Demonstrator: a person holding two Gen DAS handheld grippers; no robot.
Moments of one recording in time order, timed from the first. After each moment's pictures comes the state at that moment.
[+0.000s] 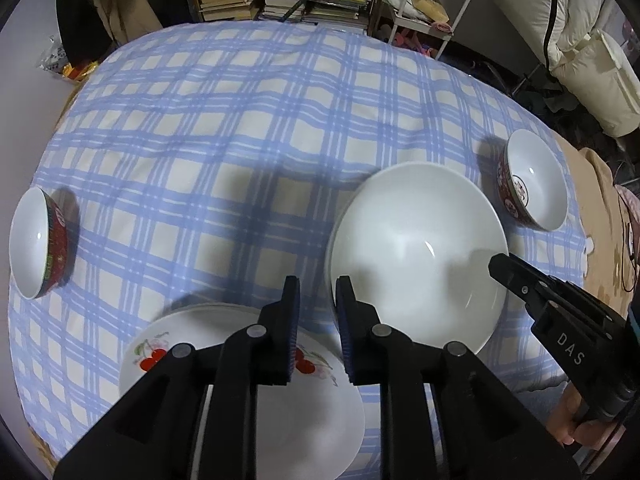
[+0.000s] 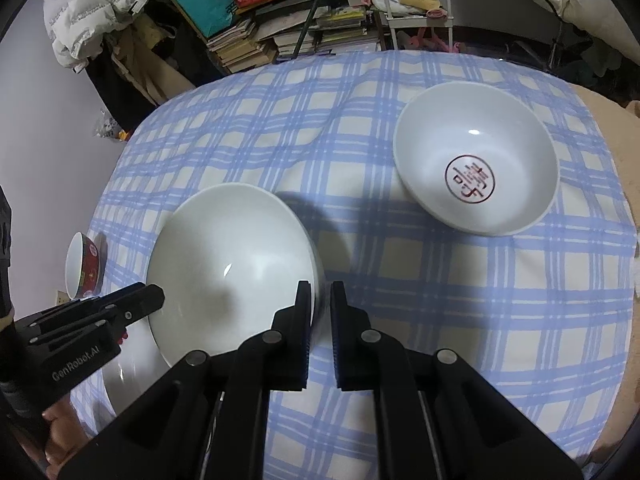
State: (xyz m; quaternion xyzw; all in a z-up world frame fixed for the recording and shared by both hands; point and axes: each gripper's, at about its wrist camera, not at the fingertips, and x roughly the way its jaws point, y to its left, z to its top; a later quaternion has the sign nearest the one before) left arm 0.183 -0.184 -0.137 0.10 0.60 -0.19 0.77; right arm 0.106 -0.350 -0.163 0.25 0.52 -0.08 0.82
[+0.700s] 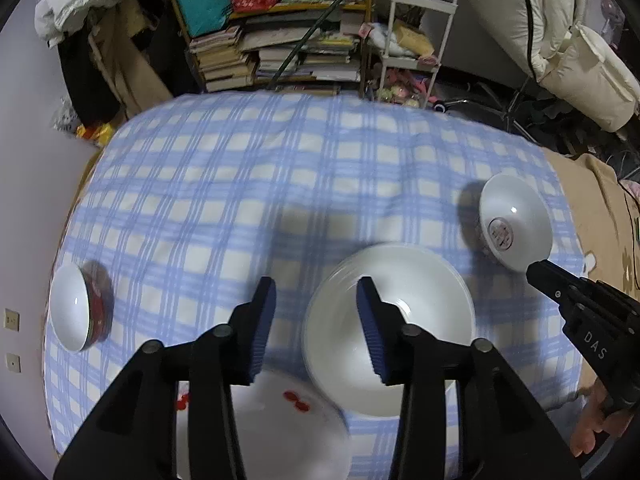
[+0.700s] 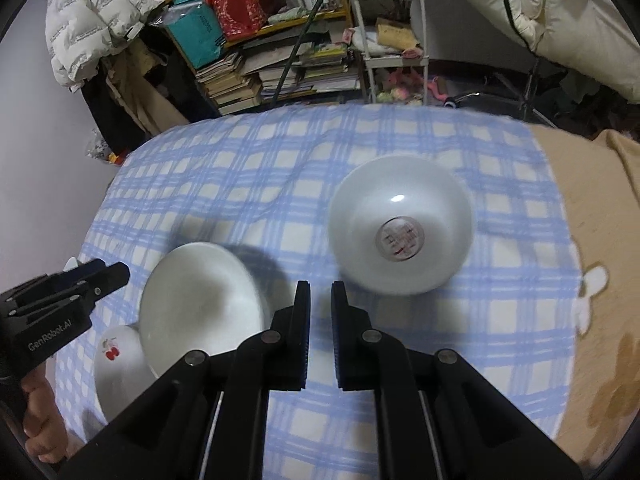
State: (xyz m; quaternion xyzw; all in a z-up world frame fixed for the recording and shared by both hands) left arm 0.187 -0.227 -0.087 0.15 0.52 -0.19 0.82; right arm 0.091 -0.396 -0.121 0.22 0.48 -0.12 0.84
